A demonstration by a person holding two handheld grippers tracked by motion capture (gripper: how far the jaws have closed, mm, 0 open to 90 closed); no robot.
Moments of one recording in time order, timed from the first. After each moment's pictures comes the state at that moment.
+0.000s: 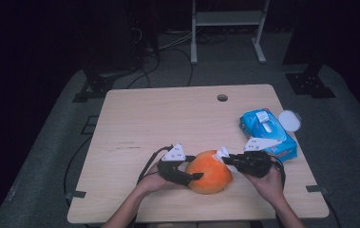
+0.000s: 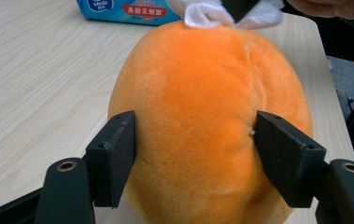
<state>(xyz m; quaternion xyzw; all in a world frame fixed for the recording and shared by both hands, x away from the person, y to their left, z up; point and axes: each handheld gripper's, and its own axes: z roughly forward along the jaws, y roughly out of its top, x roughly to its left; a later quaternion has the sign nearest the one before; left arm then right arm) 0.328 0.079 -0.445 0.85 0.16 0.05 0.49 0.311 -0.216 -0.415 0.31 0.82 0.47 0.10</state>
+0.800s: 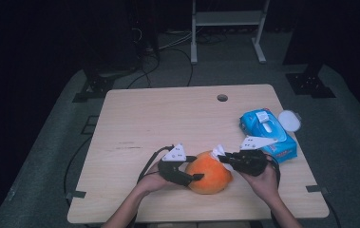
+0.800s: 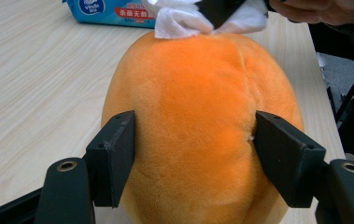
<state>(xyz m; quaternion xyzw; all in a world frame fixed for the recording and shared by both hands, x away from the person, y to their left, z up) 0.325 0.077 -0.441 0.86 0.14 0.05 0.49 0.316 -0.207 -0.416 0.31 0.81 0.49 0.10</state>
